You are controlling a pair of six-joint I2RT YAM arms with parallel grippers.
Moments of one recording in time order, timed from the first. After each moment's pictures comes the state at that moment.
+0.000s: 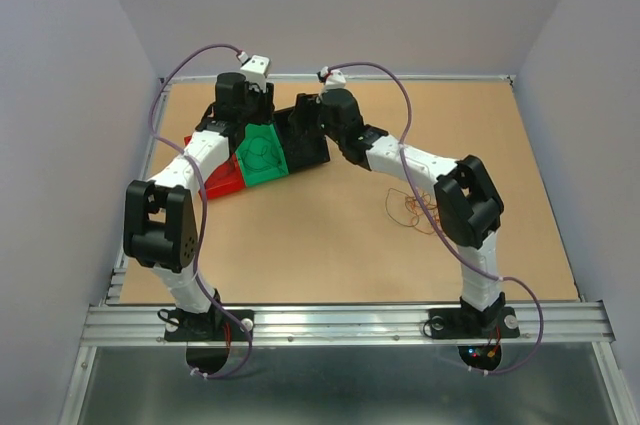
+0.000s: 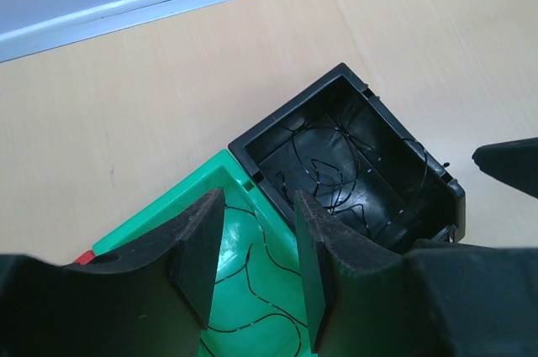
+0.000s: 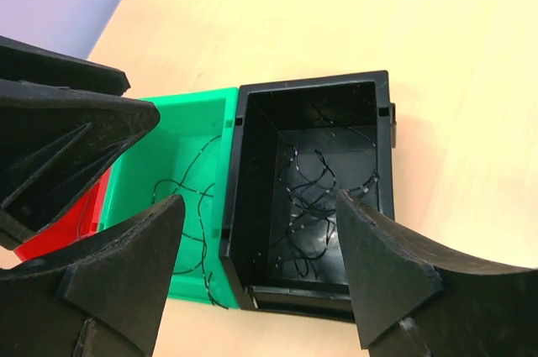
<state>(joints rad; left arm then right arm) -0.22 1.69 1.29 0.00 0.10 0.02 0.70 2.05 1.62 0.16 0.16 0.40</state>
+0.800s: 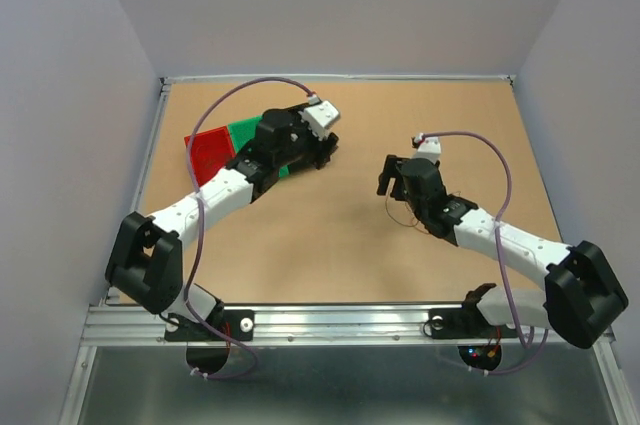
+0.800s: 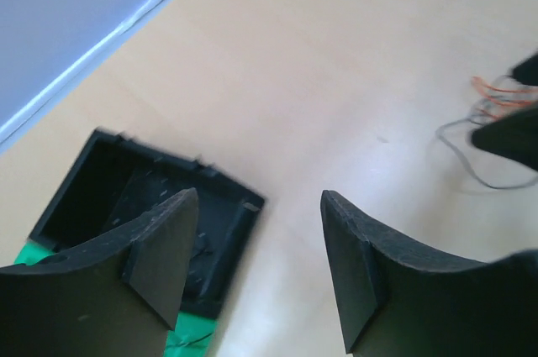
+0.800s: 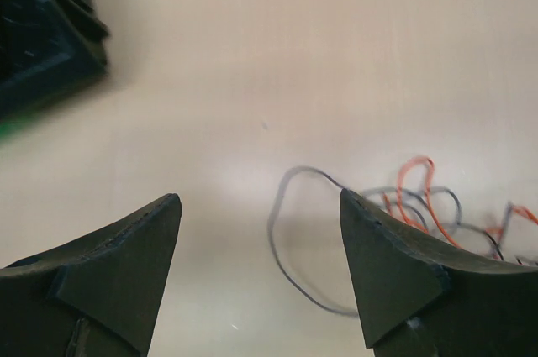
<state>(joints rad) -0.53 1.46 1.05 0.12 0.23 0.22 0.63 1.25 0.71 0.05 0.45 0.49</state>
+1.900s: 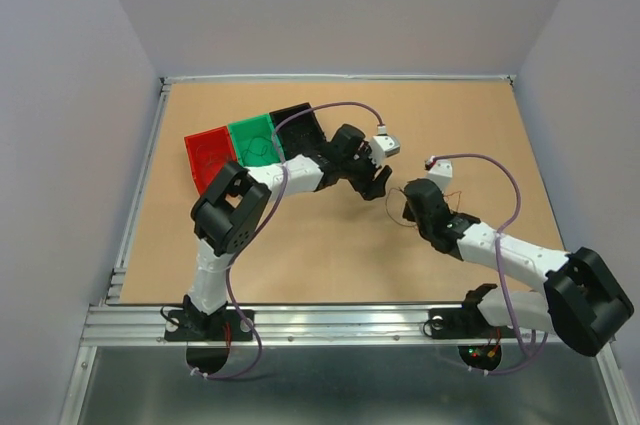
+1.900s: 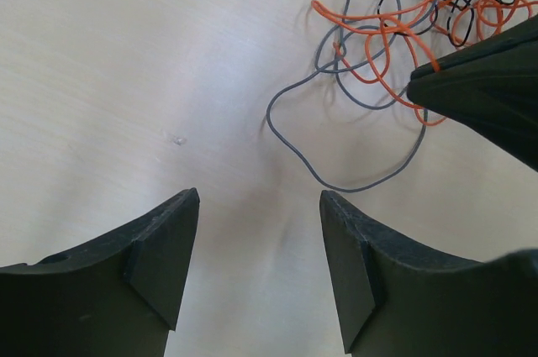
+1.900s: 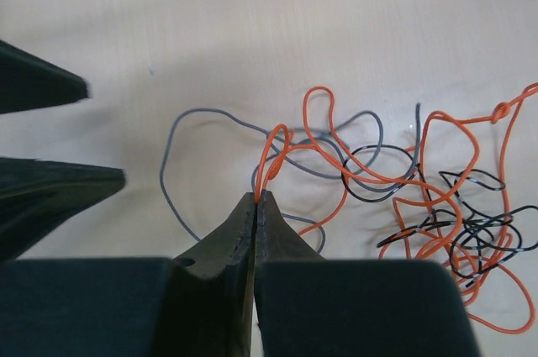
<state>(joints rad) -0.77 2.00 1.36 -0.03 0.42 0.11 0.63 1.21 0.52 -0.02 0.59 0.60</state>
